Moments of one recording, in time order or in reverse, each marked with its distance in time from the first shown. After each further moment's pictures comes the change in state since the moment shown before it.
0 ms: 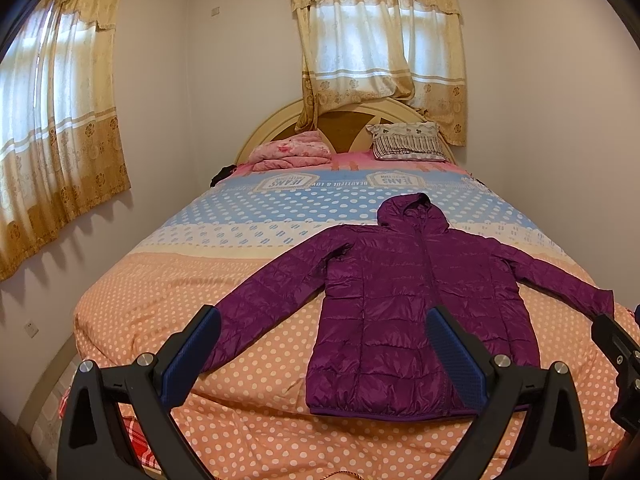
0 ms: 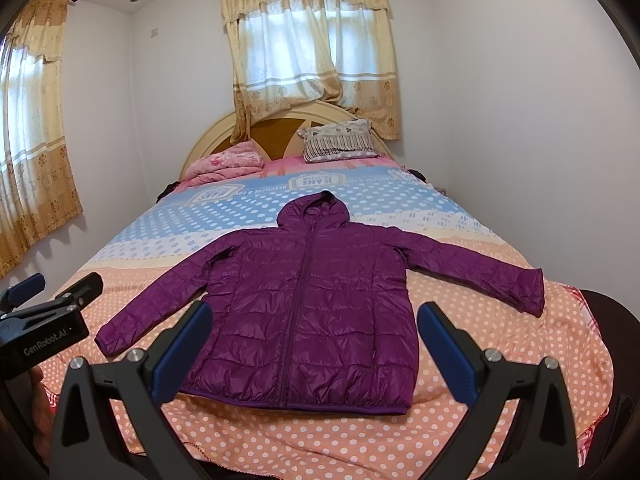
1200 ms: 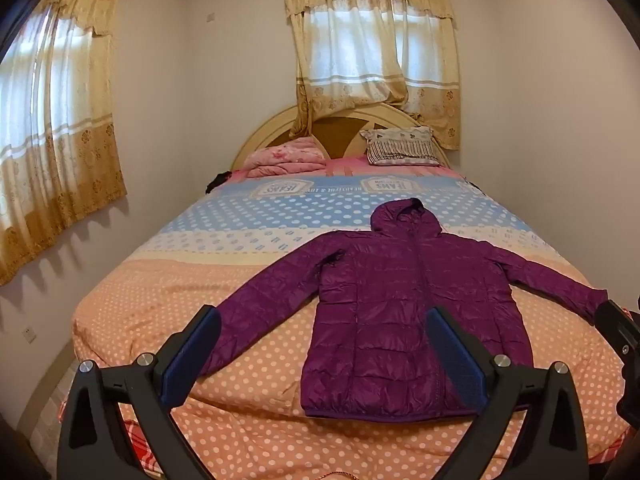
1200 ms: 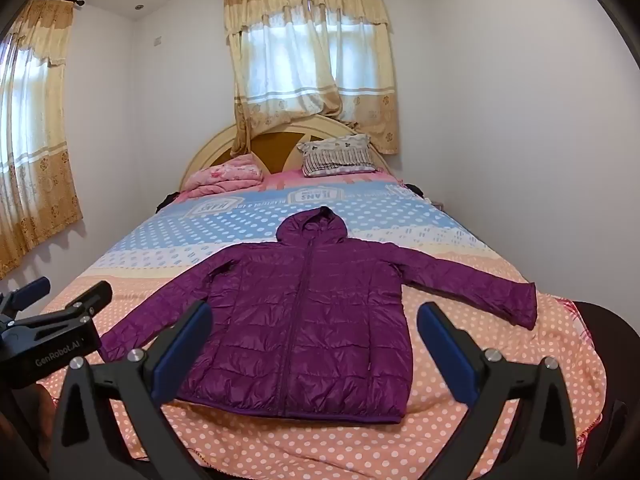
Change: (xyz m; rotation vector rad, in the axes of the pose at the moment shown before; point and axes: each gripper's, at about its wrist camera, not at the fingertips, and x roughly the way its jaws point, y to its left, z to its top) left arm -0.011 -0.003 0.005 0.022 -0.040 0.012; right arm -0.013 -0.001 0.007 -0.005 -0.046 -0.023
